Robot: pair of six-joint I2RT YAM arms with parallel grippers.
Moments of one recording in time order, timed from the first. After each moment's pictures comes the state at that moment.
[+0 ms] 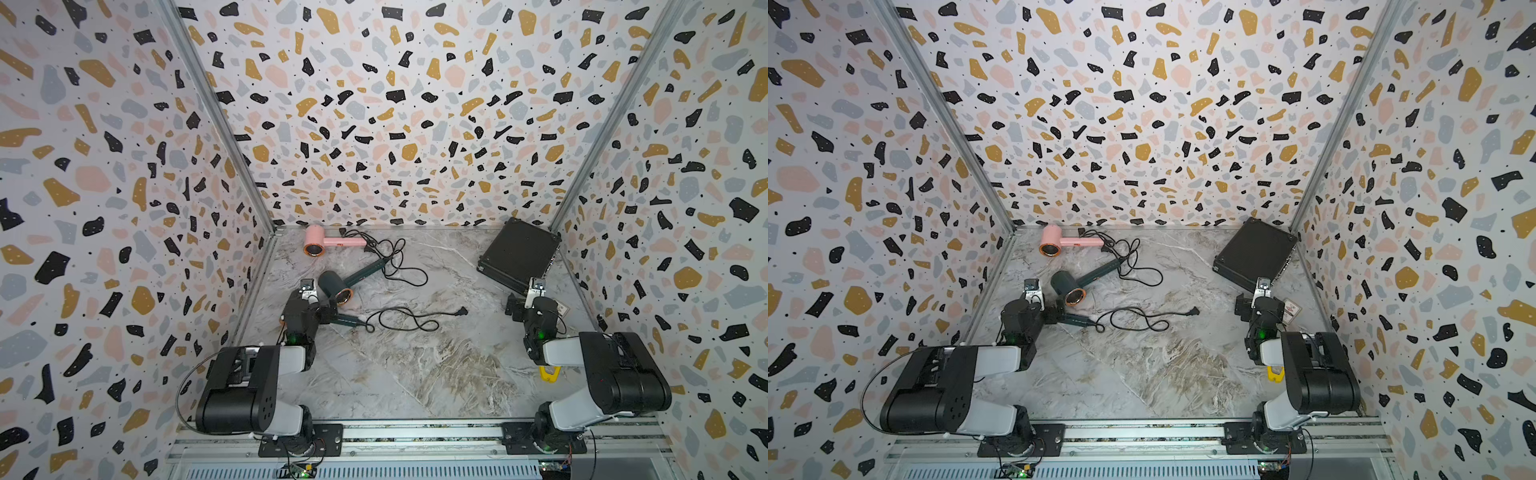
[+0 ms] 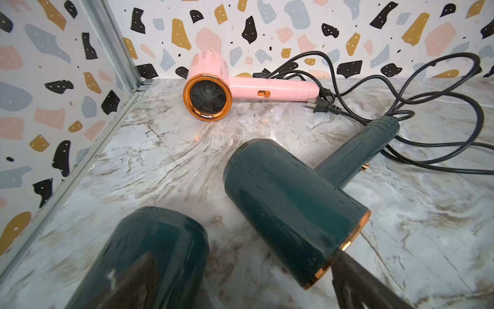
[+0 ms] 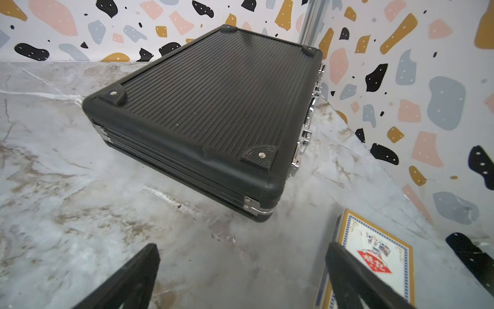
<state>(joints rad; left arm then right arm) 0.02 1.44 0.31 0.78 0.02 0.01 0.02 1.52 0.34 0.80 0.23 -0.01</state>
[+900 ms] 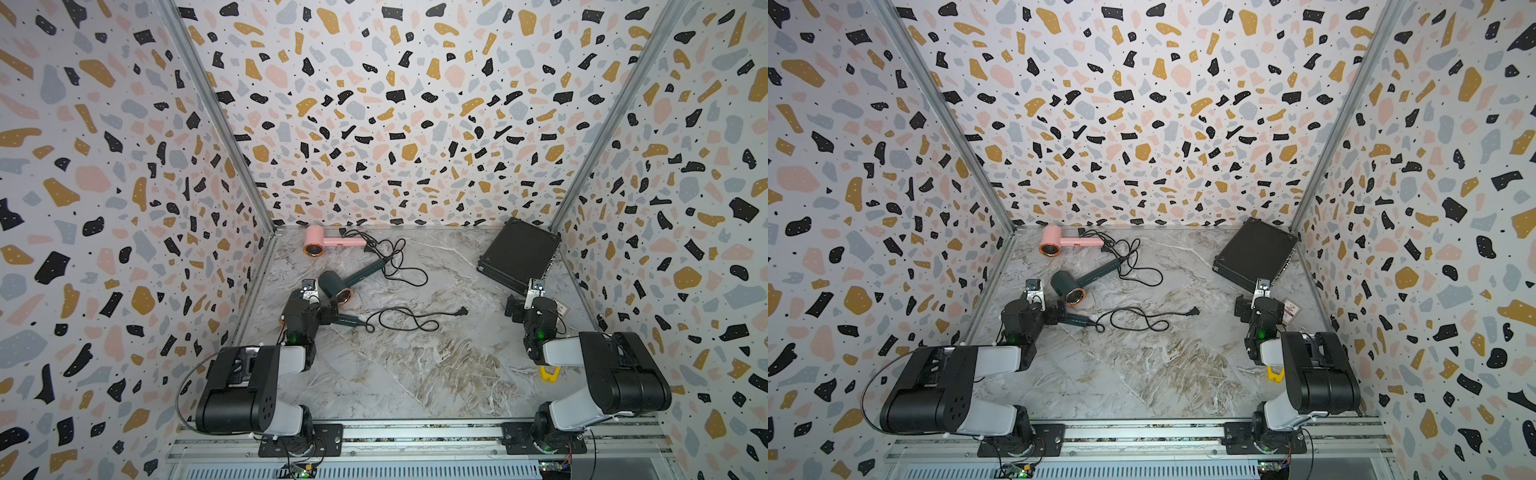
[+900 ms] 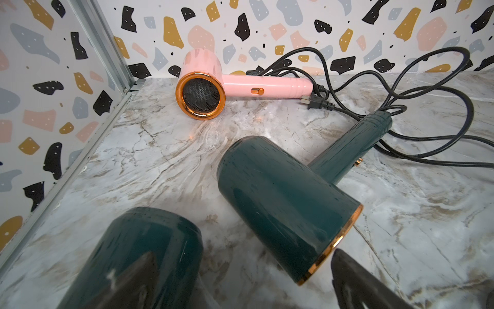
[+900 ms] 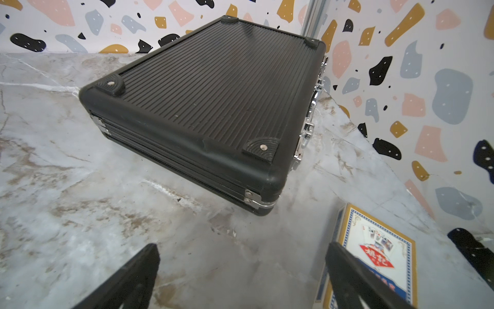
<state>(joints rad) 0.02 1.44 0.31 0.77 0.03 0.02 0.02 1.52 0.34 0.78 0.22 0.00</state>
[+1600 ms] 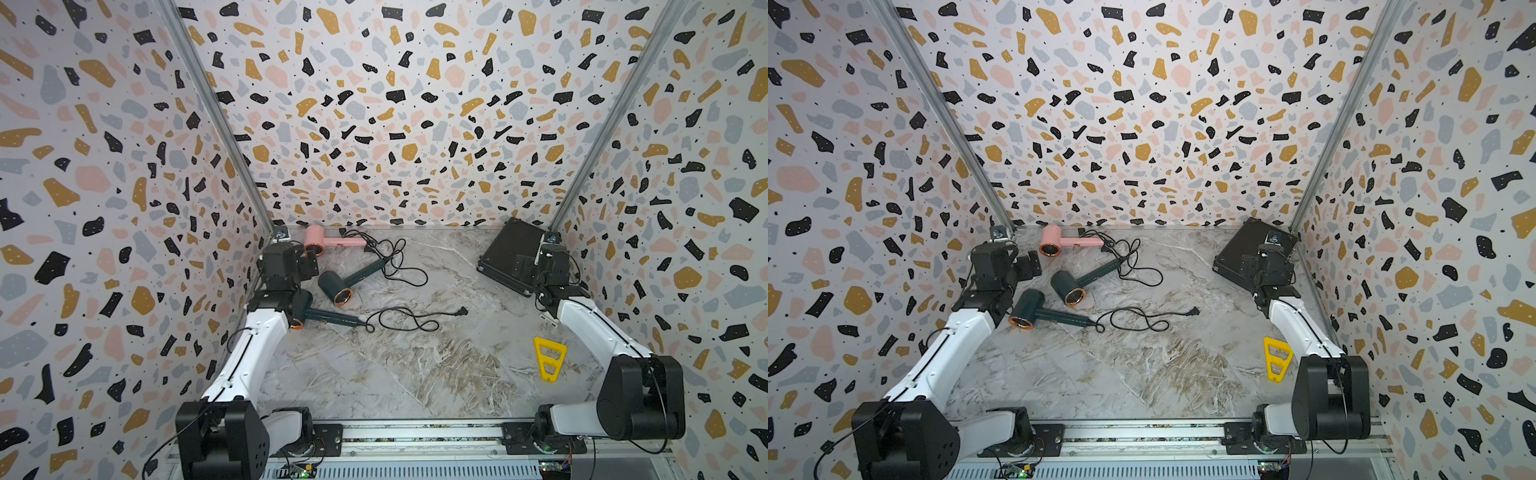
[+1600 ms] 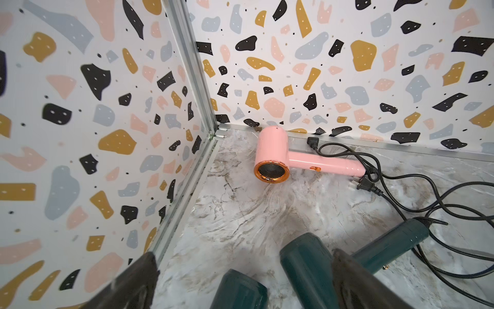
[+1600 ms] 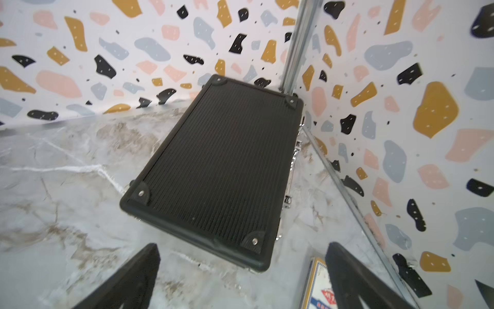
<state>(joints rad) 0.01 1.25 1.05 -0.28 -0.27 -0.02 0.07 1.37 0.95 -0.17 0.29 0.11</state>
